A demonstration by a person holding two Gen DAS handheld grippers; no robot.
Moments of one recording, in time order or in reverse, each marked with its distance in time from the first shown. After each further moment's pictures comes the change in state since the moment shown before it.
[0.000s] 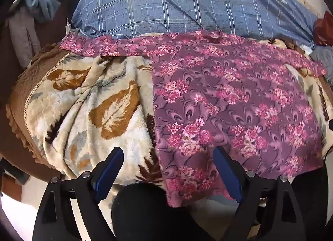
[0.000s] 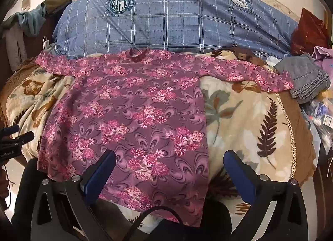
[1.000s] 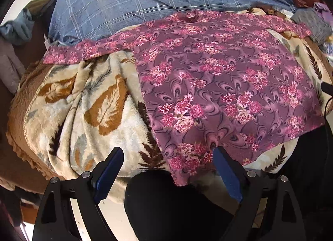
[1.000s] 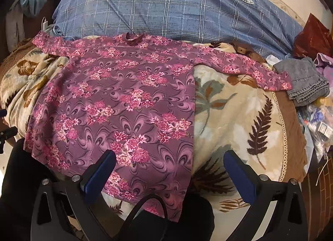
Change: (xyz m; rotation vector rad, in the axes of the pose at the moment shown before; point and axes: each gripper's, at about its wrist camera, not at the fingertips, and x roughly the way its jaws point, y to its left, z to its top) left arm -0.008 -0.012 -0.011 0.222 0.084 0.002; right arm 0.012 -0.011 -0.009 -0.097 0.083 -0.063
